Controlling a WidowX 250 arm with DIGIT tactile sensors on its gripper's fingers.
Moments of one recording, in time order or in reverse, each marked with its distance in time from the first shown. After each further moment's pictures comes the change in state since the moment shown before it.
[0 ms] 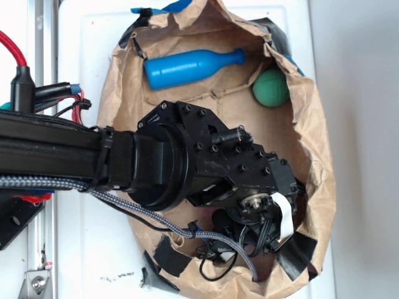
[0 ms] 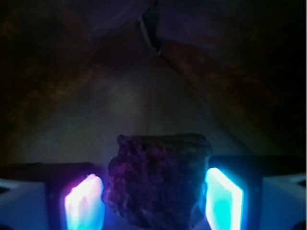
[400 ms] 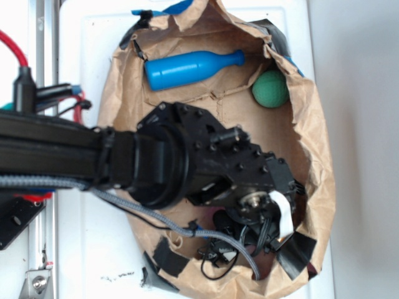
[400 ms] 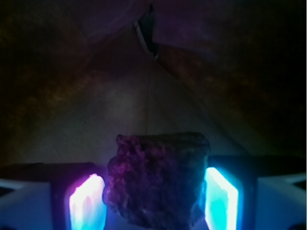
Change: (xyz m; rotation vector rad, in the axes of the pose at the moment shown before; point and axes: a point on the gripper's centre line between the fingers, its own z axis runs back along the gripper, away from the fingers) arm -0.001 -0.001 -0.001 0.001 -0.006 0.020
